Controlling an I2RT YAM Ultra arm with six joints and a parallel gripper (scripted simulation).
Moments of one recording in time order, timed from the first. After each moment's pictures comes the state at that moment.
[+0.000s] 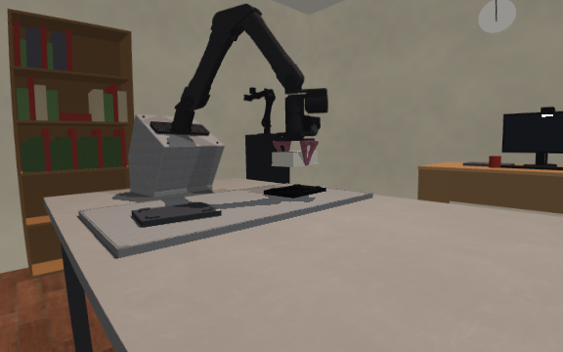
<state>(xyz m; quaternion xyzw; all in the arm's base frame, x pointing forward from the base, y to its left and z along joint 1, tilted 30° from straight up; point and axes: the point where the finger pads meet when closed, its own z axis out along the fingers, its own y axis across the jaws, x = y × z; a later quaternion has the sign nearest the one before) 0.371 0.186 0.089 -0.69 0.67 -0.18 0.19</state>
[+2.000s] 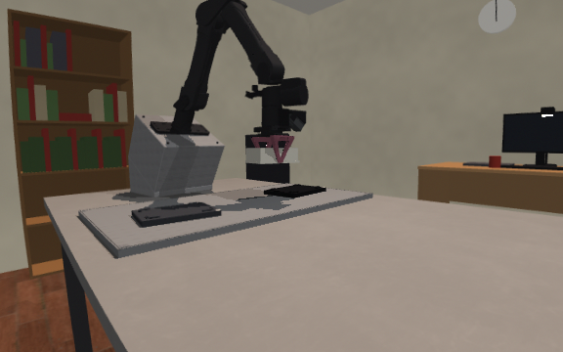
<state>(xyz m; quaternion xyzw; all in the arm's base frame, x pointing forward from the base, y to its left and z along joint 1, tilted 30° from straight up) 0.366 0.083 0.098 -0.60 0.76 -0.16 0.20</state>
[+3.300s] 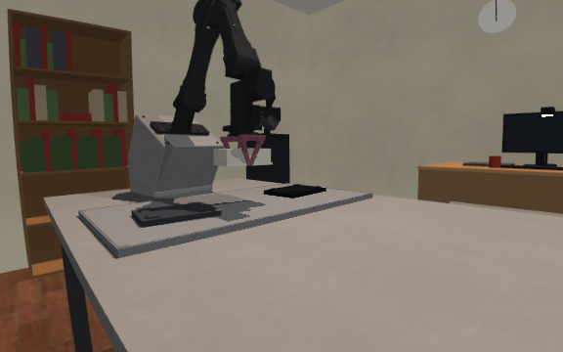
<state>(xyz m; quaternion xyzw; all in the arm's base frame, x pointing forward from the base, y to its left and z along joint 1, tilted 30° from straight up) 0.368 -0.025 0.097 -0.61 0.75 -0.16 0.20</state>
